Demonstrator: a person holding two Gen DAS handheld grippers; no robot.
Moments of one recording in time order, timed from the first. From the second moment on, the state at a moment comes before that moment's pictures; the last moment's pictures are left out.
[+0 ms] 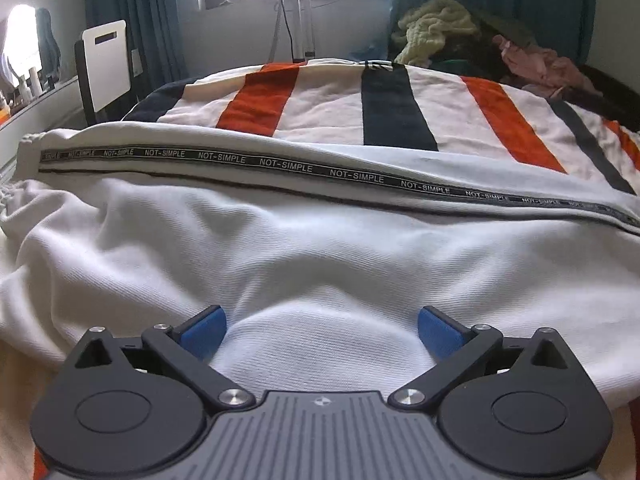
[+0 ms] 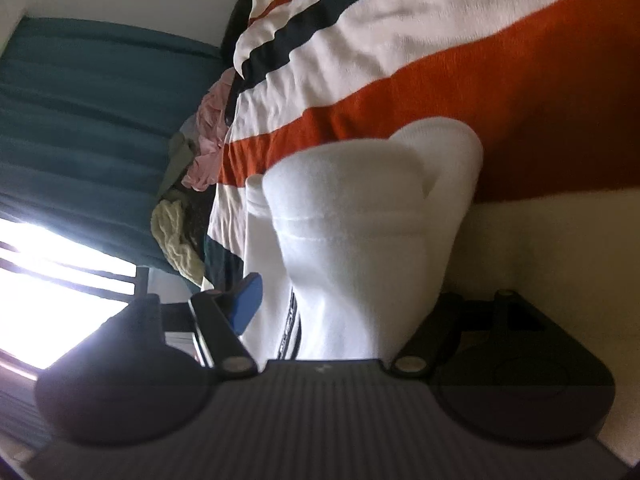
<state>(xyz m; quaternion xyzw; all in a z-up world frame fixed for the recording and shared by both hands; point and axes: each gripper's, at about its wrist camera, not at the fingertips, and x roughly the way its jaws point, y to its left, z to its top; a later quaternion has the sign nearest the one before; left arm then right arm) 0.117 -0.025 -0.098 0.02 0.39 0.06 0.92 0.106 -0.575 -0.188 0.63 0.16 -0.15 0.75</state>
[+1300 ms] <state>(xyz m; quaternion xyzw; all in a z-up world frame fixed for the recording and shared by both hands) 0.100 0.065 -0.018 -0.11 0.30 0.10 0.94 0.124 -0.273 -0.012 0.06 0.02 0.04 1.00</state>
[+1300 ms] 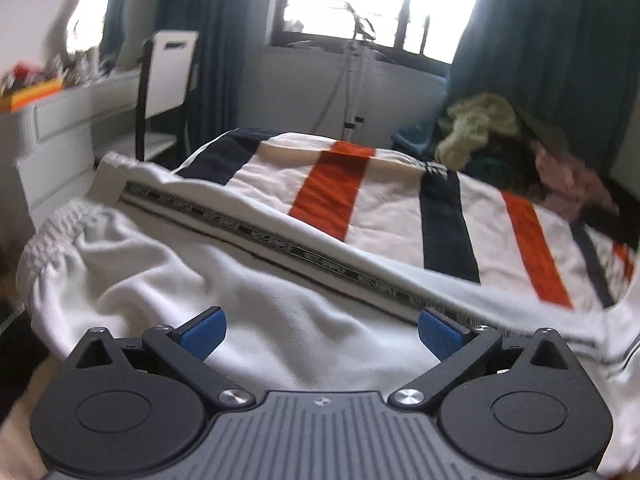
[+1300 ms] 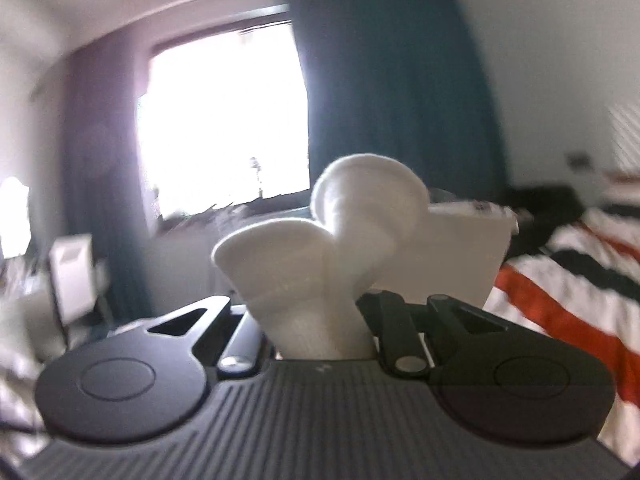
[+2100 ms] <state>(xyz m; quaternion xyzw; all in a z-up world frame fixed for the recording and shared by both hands) 0.098 0.075 -0.029 -0.20 0.29 0.08 0.93 0.114 -0.117 -0.122 -0.09 0.18 0.23 0.95</state>
